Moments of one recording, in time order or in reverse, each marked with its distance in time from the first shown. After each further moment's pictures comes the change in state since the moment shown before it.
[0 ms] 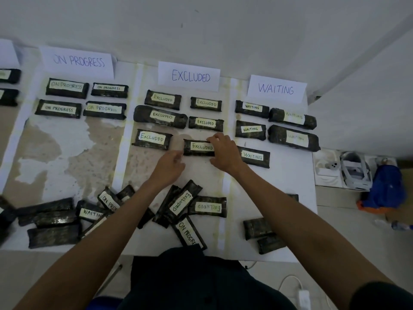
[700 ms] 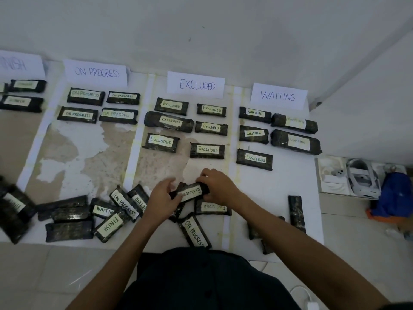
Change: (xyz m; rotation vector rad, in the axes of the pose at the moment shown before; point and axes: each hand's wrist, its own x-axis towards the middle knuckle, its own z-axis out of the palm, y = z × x) left_hand -0.089 -0.035 0.006 0.028 0.166 0.002; right_hand -0.075 -0.046 0.014 0.083 -0.122 -0.332
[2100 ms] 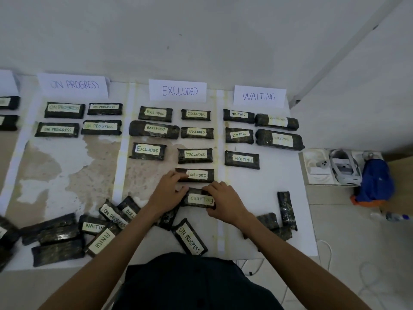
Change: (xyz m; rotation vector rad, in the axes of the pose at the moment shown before) left_hand 0.046 0.028 0.011 0.131 -0.169 0.328; right_hand -0.051 0.004 0.009 0.018 0.102 0.240
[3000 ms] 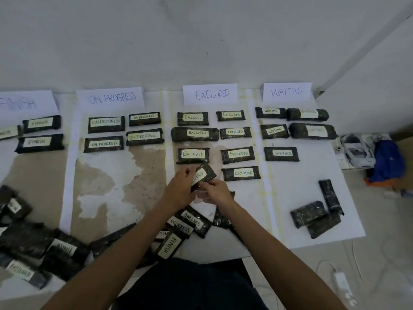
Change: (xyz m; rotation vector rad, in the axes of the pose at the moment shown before) left_hand -0.002 -0.095 -0.098 0.343 -0.191 0.158; right_hand 0.108 -0.174 0.024 1.311 0.082 0.868
